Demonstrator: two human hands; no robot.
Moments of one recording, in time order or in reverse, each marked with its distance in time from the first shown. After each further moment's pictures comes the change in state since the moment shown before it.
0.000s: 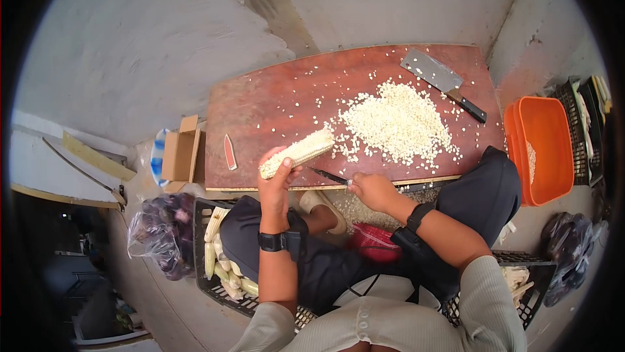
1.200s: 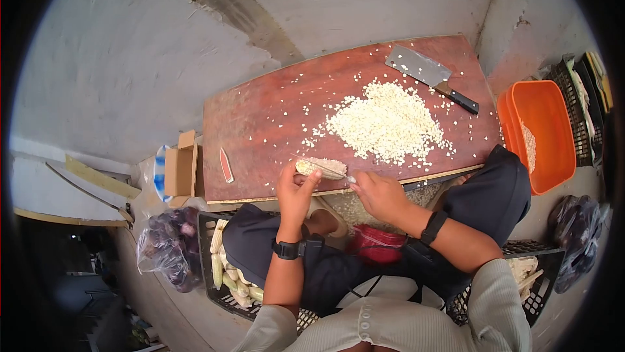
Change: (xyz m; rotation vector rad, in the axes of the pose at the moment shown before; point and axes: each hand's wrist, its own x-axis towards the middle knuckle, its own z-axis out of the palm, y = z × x) left_hand -0.006 -0.039 0.033 0.419 -0.130 0.098; right_hand -0.036 -0.021 -0.043 -0.058 0.465 -0.242
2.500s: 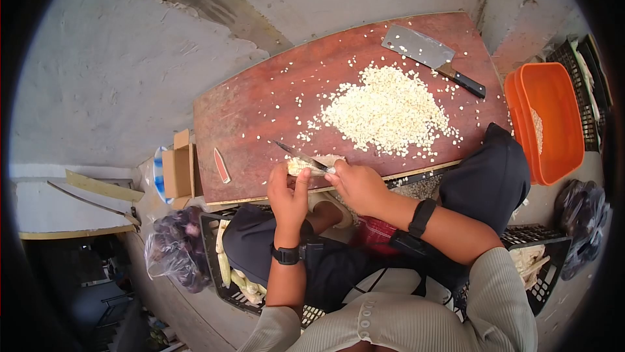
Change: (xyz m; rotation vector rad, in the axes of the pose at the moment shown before) left_hand 0.002 0.016 -0.003 0.438 0.061 0.182; right_hand 0.036 -0.012 0.030 0.231 -0.130 0.220
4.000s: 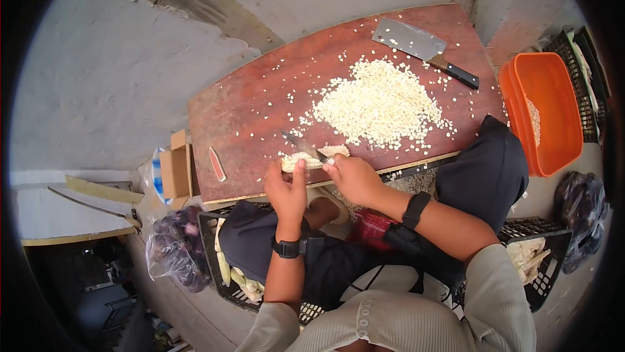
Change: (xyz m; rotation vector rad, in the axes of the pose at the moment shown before) left_hand -0.004 -0.003 0.016 0.070 0.102 -0.016; right_hand -0.002 0.015 0.009 0.069 0.001 0.165
